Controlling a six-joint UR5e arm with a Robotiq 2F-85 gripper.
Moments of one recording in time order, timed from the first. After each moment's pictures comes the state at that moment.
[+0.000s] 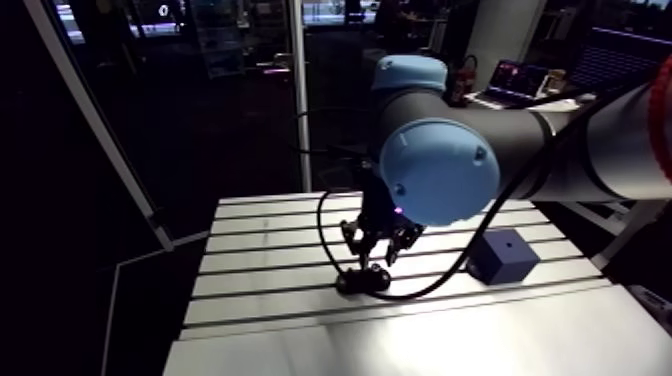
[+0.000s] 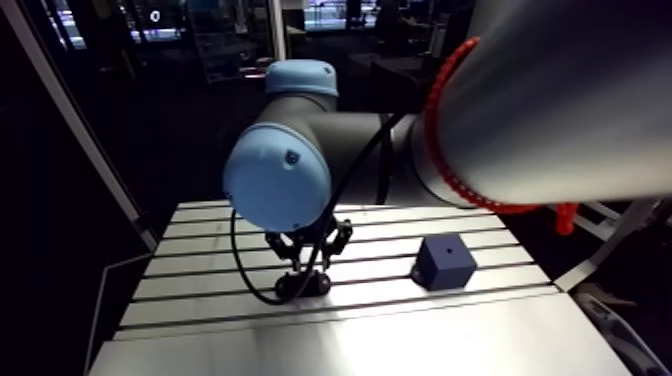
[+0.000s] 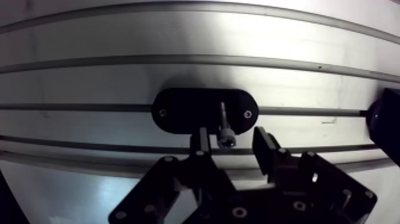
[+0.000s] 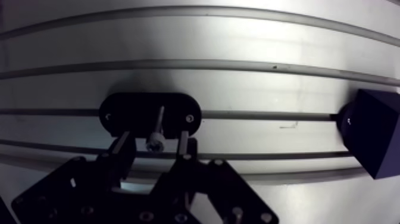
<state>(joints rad) -0.14 -1.37 2.11 -2.26 -1.56 -1.74</state>
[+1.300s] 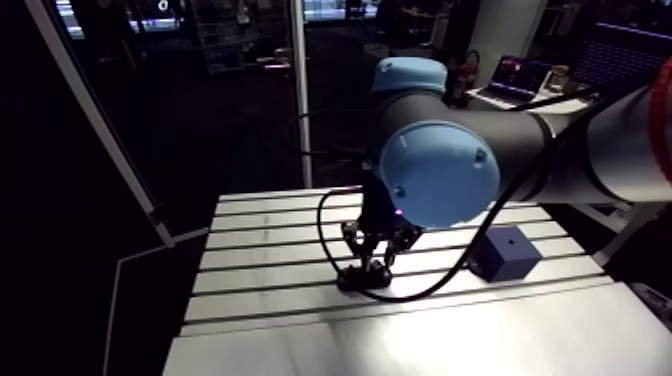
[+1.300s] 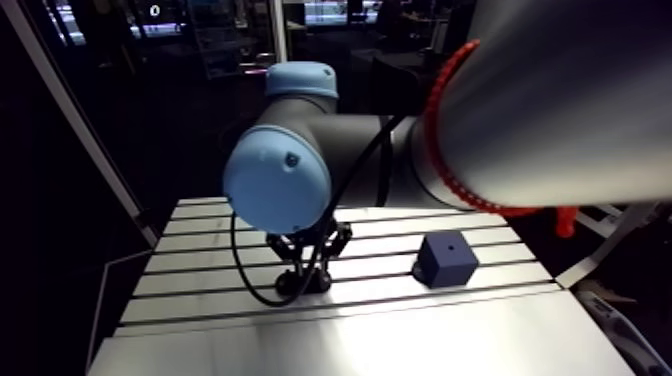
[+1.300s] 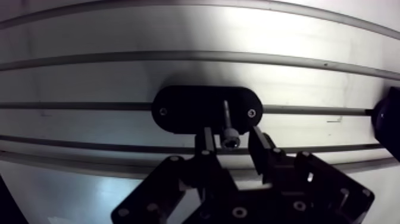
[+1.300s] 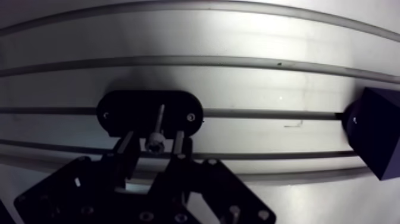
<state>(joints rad) -0.14 -1.36 2.12 -2.26 -1.56 -1.74</state>
